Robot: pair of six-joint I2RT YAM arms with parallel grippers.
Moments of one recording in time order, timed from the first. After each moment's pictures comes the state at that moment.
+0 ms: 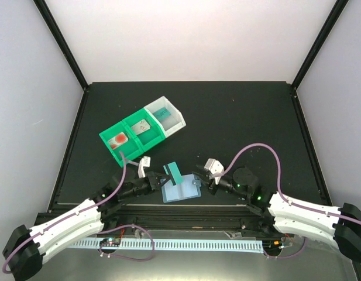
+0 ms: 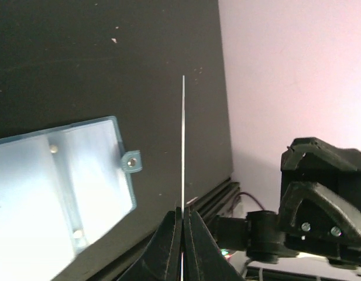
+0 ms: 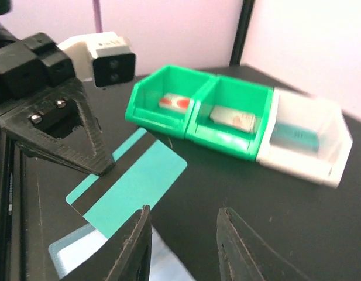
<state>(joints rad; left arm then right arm) -0.79 0.61 0.16 0.09 0.28 -1.20 1.00 0.86 0.23 0.43 -0.05 -0.05</state>
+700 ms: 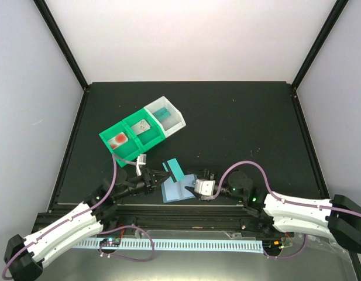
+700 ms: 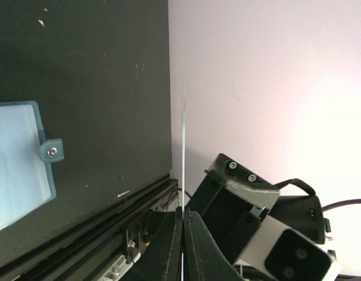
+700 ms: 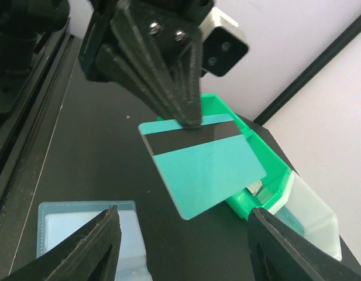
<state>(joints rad) -0.79 0.47 0.19 0.10 0.33 -1.42 1.08 0.93 0.23 0.56 -0.16 -0.60</state>
